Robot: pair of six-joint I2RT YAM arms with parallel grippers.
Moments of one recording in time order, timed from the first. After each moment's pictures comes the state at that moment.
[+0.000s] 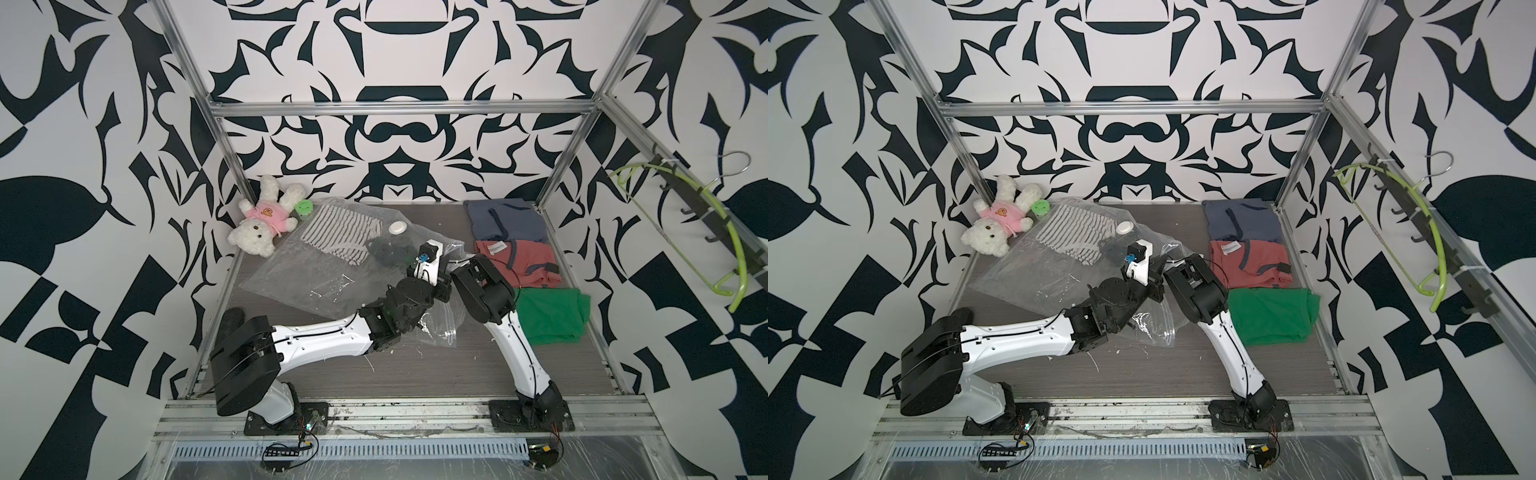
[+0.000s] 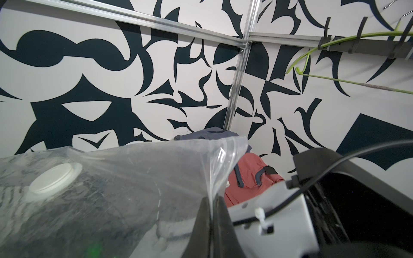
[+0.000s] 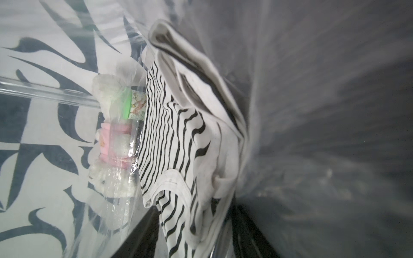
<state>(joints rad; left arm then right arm) -1.16 1.53 0.97 0.58 -0.49 -0.19 0.65 2.46 1.65 0.41 -0.14 1.15</state>
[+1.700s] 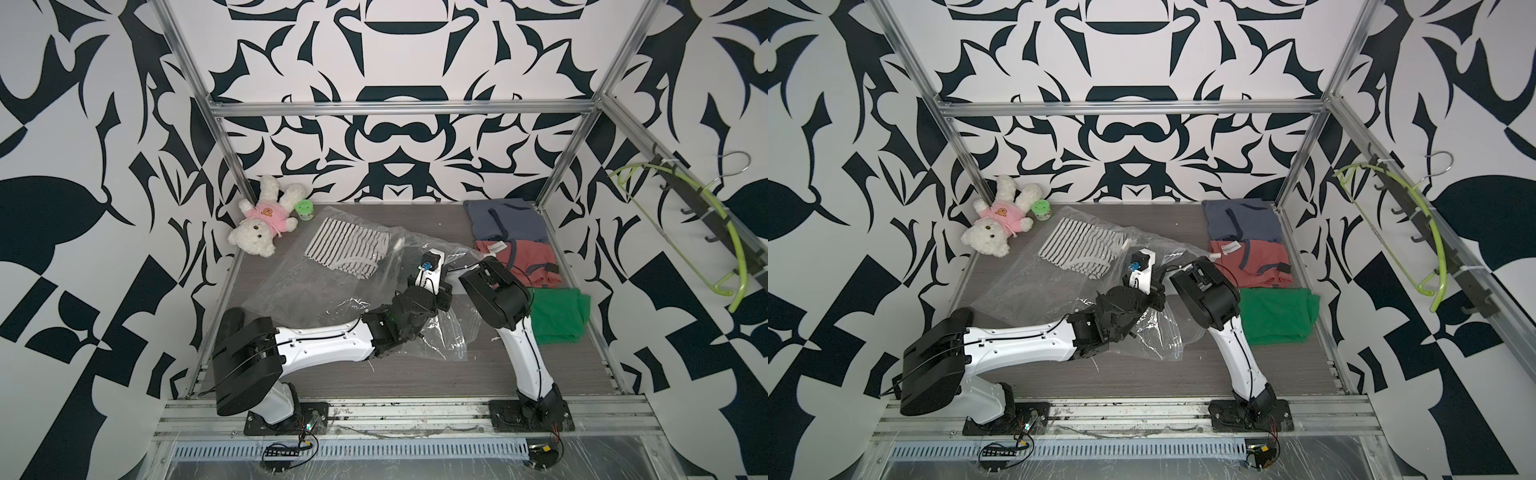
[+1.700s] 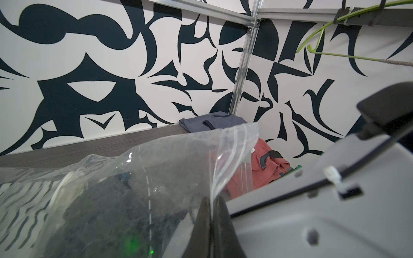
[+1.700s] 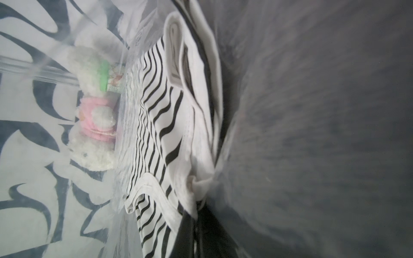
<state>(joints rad) -1.20 1.53 0.95 0.52 -0.56 -0.21 0.65 2.28 1.30 0.50 -0.16 1.12</state>
